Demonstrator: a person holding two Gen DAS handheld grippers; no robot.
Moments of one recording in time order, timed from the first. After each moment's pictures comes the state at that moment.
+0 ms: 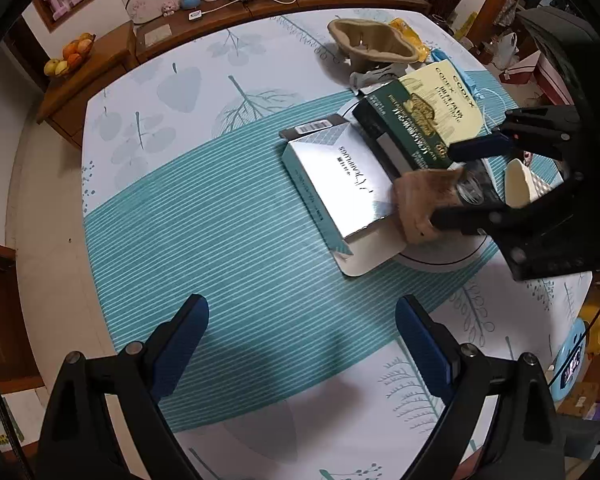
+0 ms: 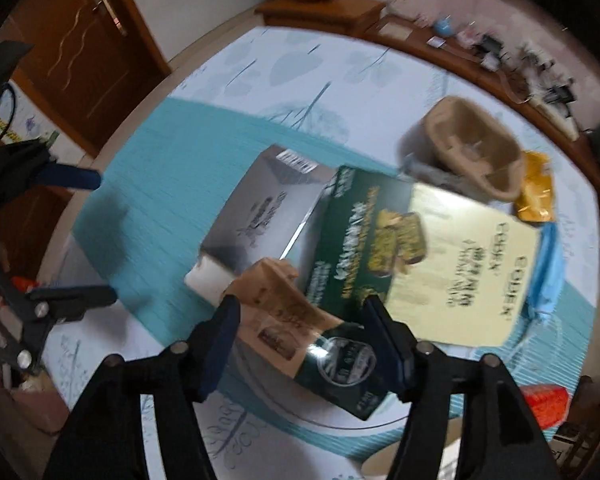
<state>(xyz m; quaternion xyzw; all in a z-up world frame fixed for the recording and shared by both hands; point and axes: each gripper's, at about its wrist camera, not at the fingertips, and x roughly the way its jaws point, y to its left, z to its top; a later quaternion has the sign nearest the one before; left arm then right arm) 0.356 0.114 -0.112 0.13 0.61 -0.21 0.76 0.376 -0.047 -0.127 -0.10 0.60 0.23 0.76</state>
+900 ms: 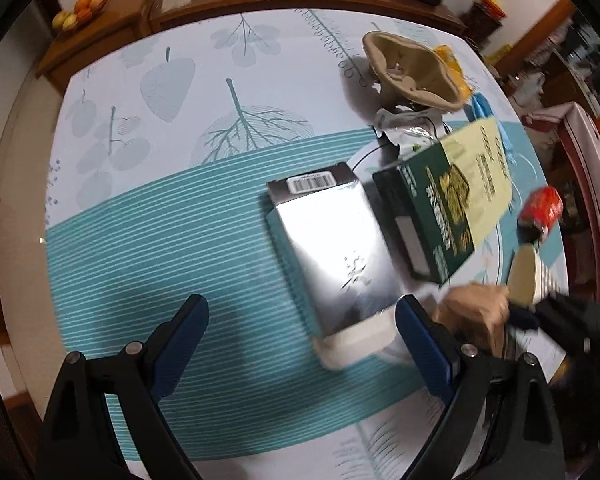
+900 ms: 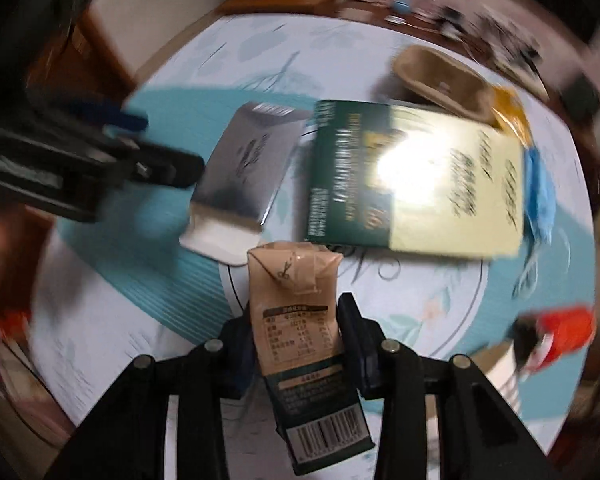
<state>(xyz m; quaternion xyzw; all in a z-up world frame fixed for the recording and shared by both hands) 0.425 0.079 -0.137 0.04 0.65 -0.17 0.74 0.330 -0.063 -0.136 -0.04 0.60 0.14 0.79</state>
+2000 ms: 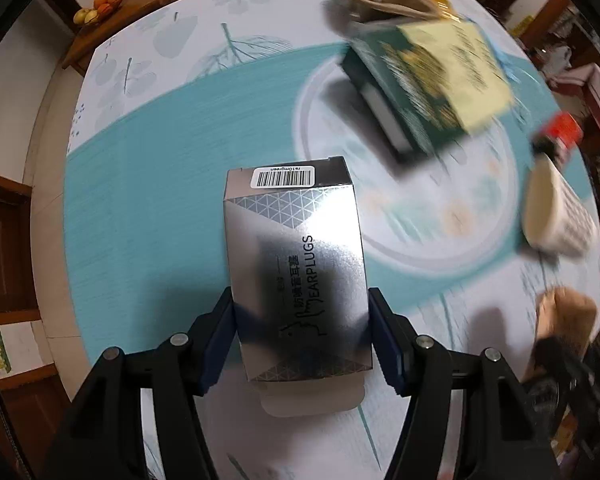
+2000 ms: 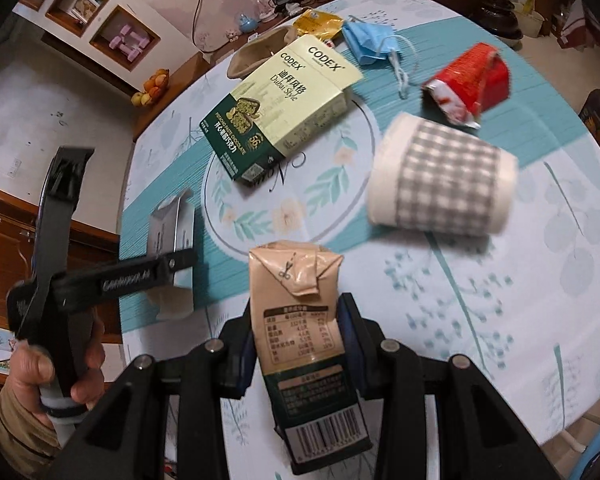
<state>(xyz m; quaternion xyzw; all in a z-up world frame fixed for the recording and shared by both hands) 0.316 0.046 -0.157 0.11 0.66 -0.12 0.73 0.187 -0.143 -0.119 0.27 0.55 0.00 0.79</state>
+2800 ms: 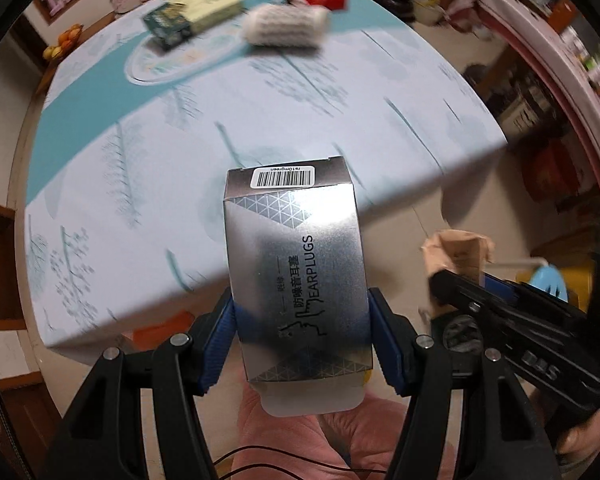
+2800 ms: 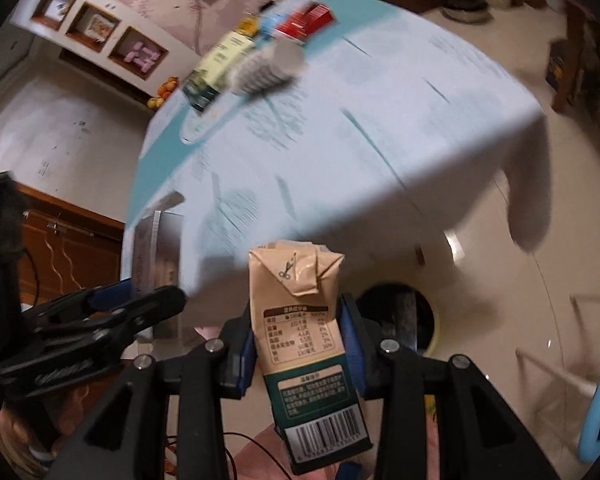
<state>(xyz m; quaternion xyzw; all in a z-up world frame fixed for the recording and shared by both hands) 0.002 -0.069 -0.107 0.14 0.63 -0.19 0.74 -0.060 -0.225 -0.145 0.32 0.54 0.02 0.78</state>
